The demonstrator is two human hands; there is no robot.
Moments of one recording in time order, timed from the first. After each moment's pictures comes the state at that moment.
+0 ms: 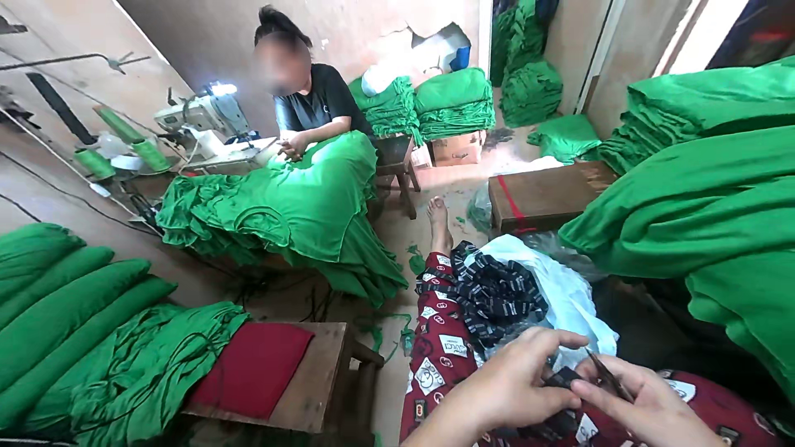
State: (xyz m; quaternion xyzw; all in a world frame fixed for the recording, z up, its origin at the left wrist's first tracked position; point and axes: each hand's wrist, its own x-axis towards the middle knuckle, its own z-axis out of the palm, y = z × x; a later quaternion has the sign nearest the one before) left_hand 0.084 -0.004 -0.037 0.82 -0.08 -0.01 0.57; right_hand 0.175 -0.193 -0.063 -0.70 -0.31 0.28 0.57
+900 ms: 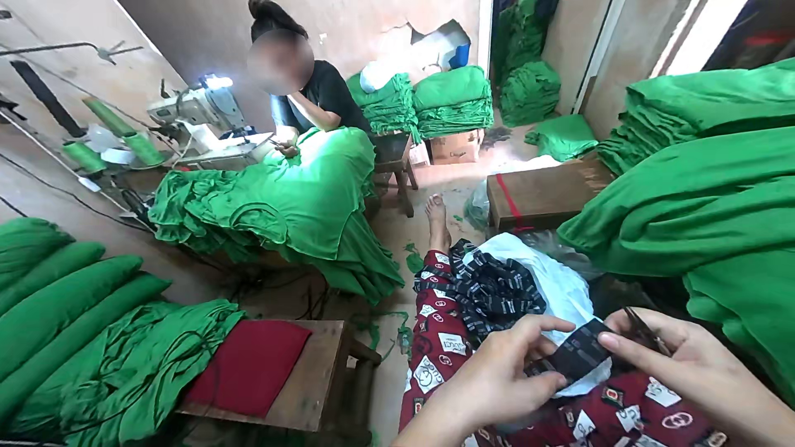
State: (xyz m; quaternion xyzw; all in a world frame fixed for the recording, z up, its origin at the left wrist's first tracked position) left_hand 0.074 0.005 -0.029 0.80 -0.10 0.08 0.59; right_hand 0.211 -0.188 -0.032 -0.73 -0.35 0.14 0.57
